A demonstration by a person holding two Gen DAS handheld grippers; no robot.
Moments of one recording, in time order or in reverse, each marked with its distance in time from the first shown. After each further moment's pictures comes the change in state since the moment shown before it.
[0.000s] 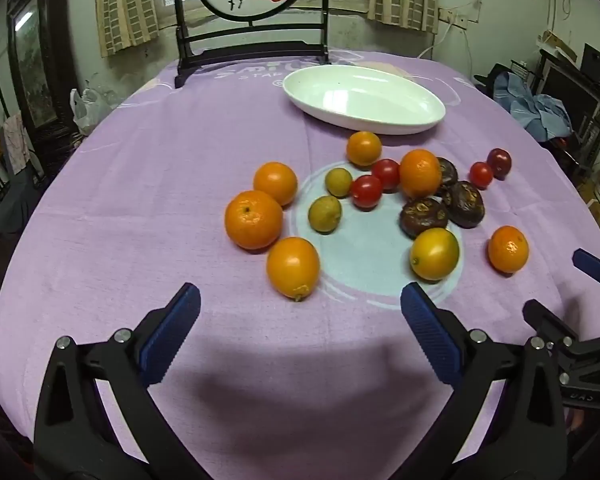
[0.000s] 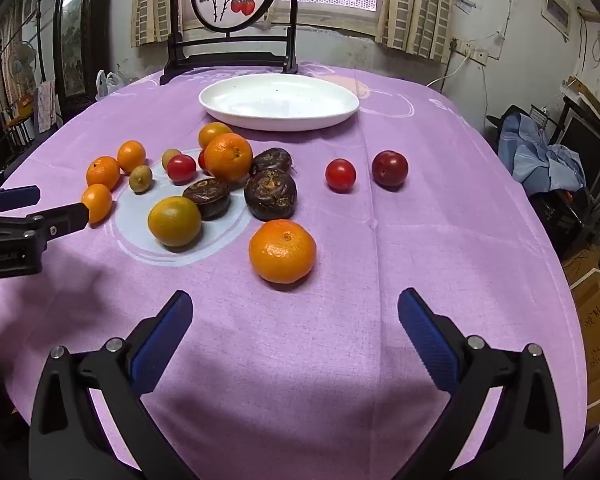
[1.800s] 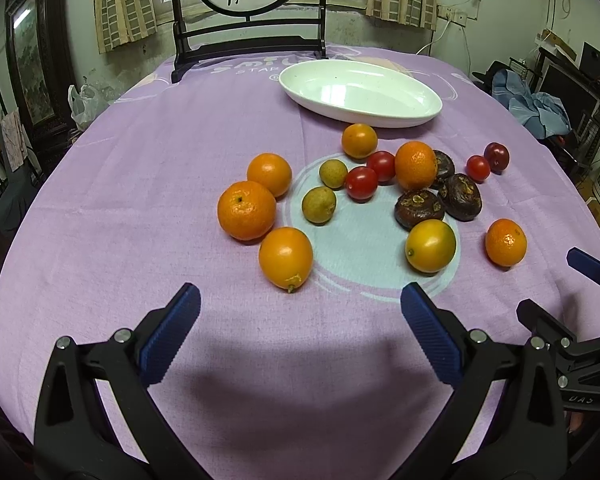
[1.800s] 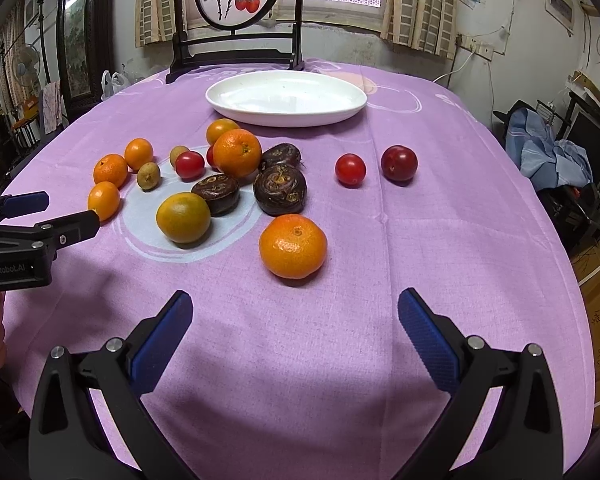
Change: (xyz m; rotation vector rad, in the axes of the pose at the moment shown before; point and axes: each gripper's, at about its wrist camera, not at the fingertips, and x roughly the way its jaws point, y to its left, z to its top) left arm 0.001 -0.002 -0.005 -0.006 0.018 -0.006; right arm -0.002 0.003 -0.003 0.007 0.002 0.024
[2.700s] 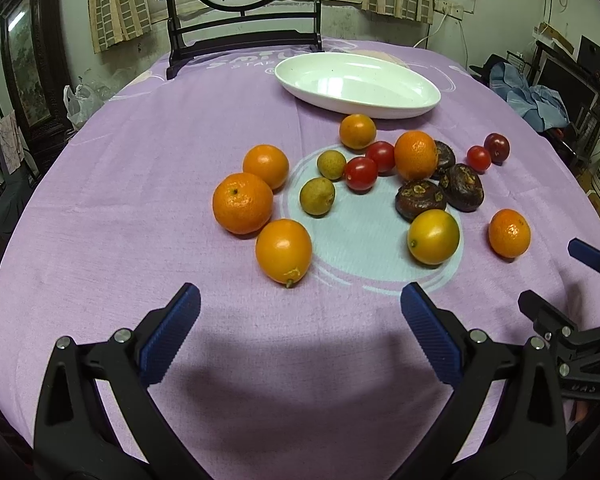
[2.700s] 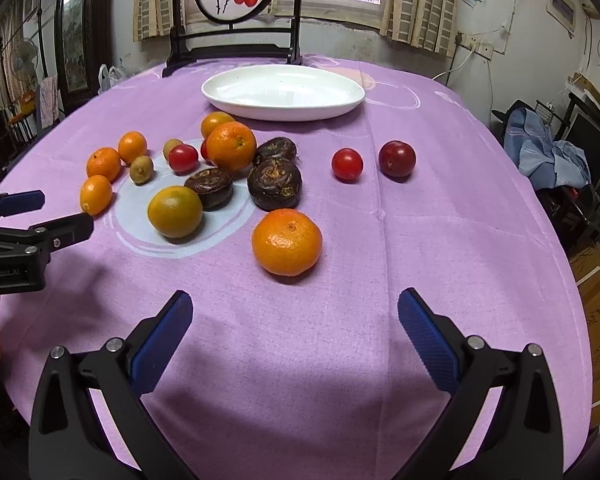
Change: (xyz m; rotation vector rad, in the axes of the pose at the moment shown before) left arm 0.010 0.001 -0.004 0.020 0.017 -0.007; right arm 0.010 -0.001 0.001 -0.027 0.032 -0.036
